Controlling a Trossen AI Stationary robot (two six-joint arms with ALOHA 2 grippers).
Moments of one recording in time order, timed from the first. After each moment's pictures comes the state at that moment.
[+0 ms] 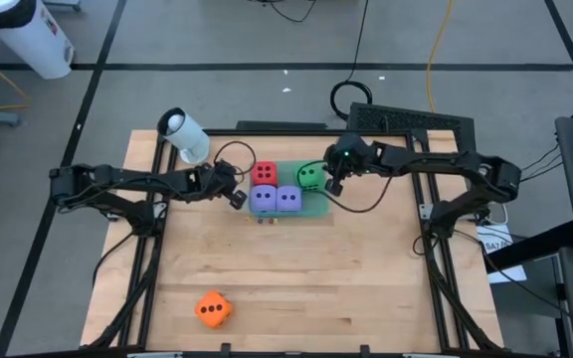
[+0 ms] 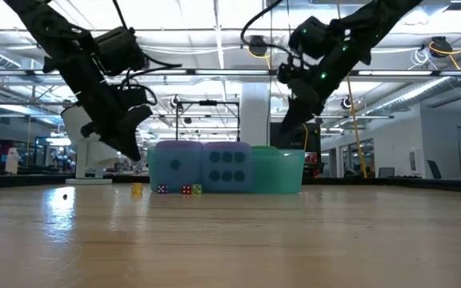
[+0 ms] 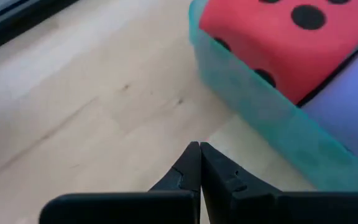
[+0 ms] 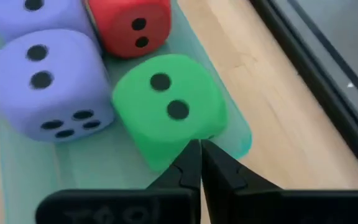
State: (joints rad) left arm 0.29 1.29 0.54 -0.16 -0.34 -0.44; right arm -0.43 1.46 0.91 -0.23 0.01 -0.06
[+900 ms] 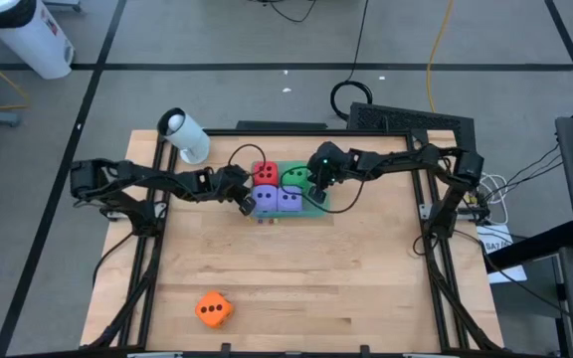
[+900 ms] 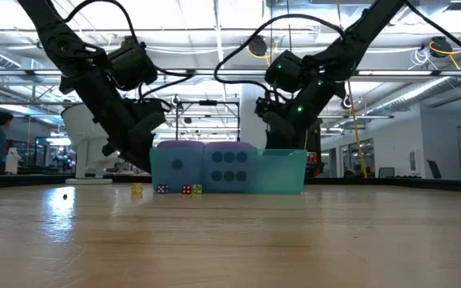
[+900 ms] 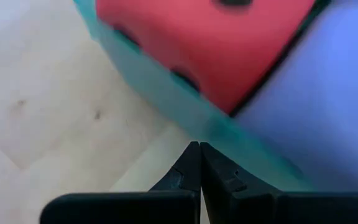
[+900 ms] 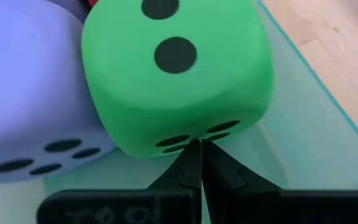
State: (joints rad) left arm 0.30 1.47 0.55 0.07 -0.13 -0.37; right arm -0.41 1.76 0.96 -0.04 -0.09 0.03
